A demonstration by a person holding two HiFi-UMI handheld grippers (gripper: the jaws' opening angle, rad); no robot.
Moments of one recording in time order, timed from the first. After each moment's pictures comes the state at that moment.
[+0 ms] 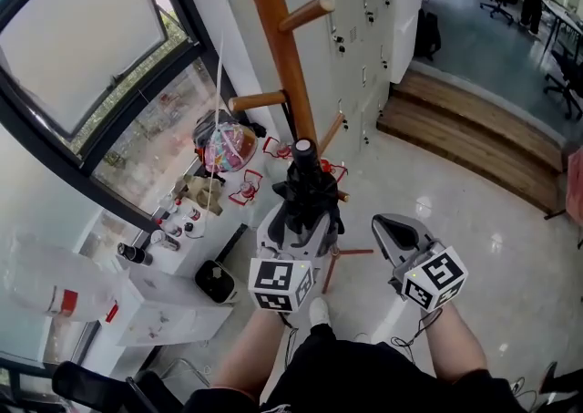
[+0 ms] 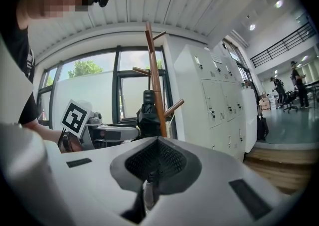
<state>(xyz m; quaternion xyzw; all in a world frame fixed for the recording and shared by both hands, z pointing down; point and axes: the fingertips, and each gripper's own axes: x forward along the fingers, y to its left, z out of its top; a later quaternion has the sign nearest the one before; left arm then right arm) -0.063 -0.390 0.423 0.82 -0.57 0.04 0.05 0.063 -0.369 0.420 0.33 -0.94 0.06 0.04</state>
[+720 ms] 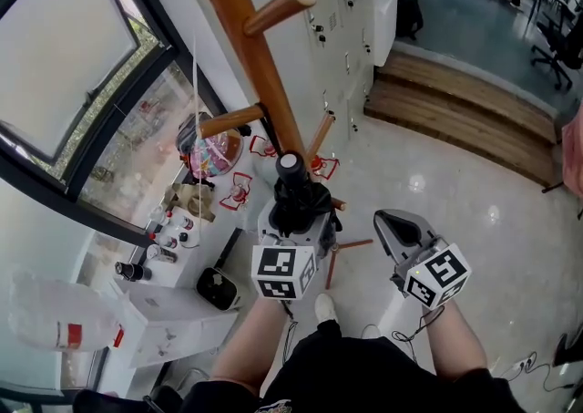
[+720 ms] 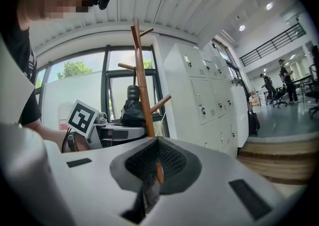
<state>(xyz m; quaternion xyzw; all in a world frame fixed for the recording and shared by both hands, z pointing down) -0.056 -0.450 0.441 0.84 -0.54 0.06 0.06 0.069 -0.400 0.438 0.37 -0.92 0.09 0.03</state>
